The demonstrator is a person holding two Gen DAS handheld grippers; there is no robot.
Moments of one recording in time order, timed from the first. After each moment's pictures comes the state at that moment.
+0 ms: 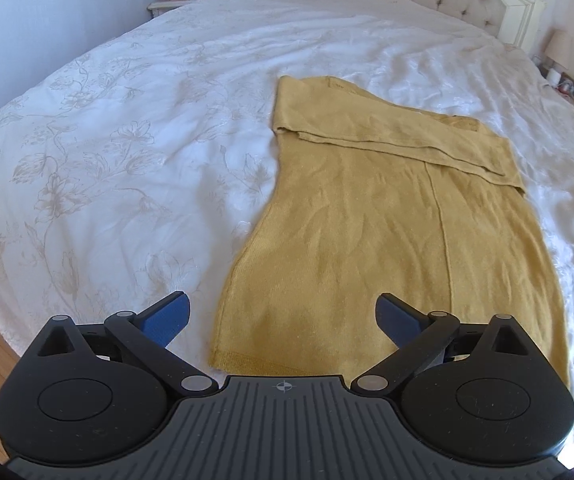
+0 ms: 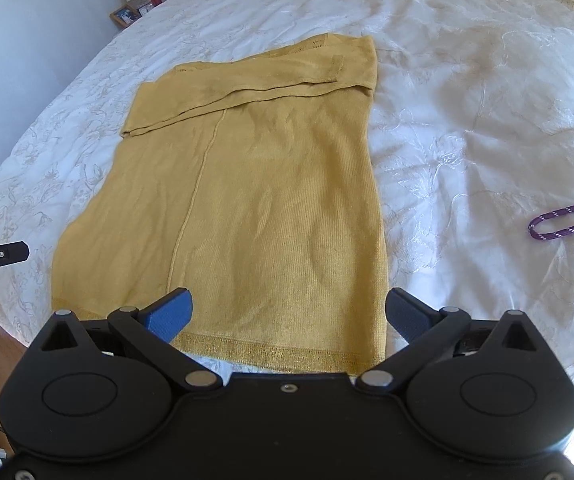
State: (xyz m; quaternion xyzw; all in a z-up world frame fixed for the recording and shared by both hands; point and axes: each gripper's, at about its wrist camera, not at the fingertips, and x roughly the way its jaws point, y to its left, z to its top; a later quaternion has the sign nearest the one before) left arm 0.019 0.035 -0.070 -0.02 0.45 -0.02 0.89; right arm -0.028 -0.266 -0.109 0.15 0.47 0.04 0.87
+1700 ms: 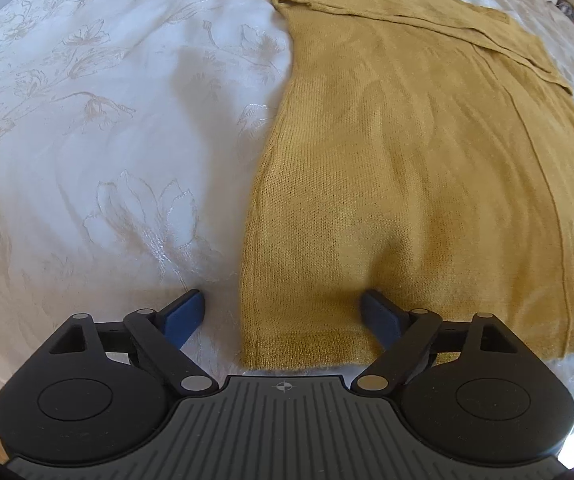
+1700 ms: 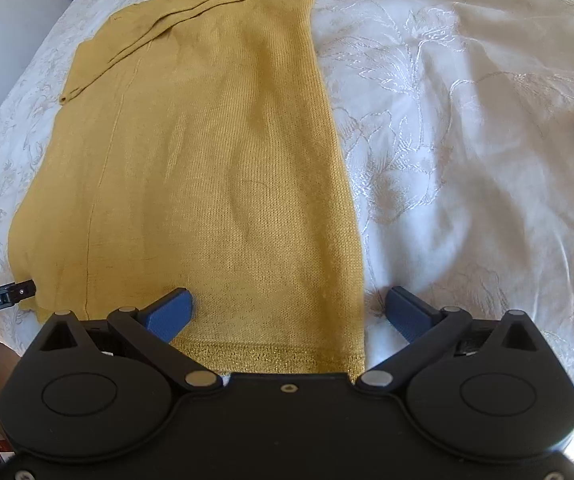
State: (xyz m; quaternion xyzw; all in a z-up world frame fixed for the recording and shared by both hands) left arm 0.064 0.069 -0.179 0.02 0.55 -0.06 0.83; right arm 0.004 -0.293 -0.201 0.22 0.55 0.03 0.80
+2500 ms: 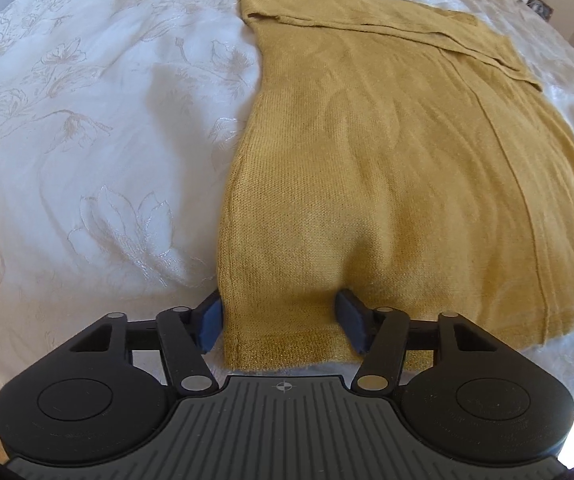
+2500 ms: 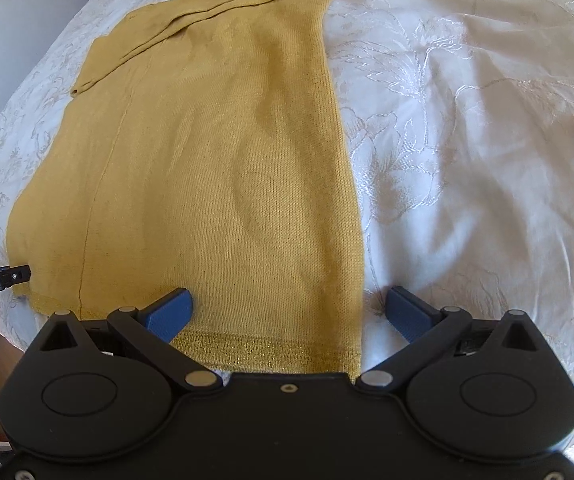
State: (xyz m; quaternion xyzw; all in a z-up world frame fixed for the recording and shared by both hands) left arm 0.060 0.067 -0.166 0.03 0.54 -0.10 0.84; right arm -0.011 -0.293 -0.202 0.20 0.53 0.04 0.82
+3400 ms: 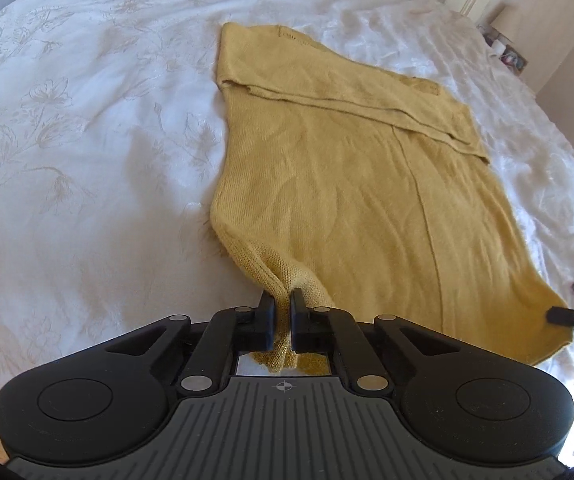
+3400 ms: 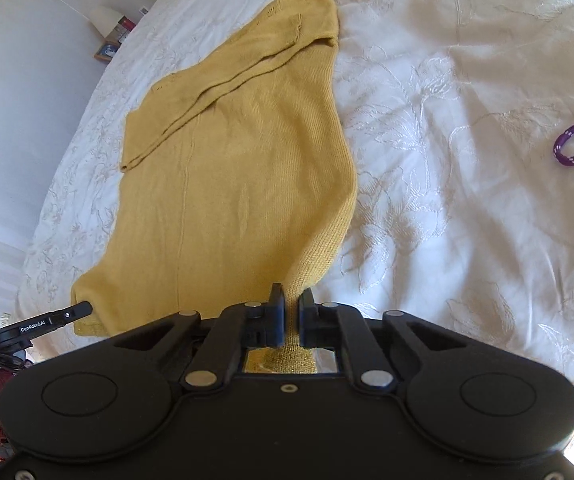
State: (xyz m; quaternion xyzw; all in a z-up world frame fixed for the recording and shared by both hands) left arm 0.078 0.067 -0.104 -0.06 0.50 -0.15 0.85; right arm -0.007 -0.321 -0.151 0.33 0.48 0.06 0.81
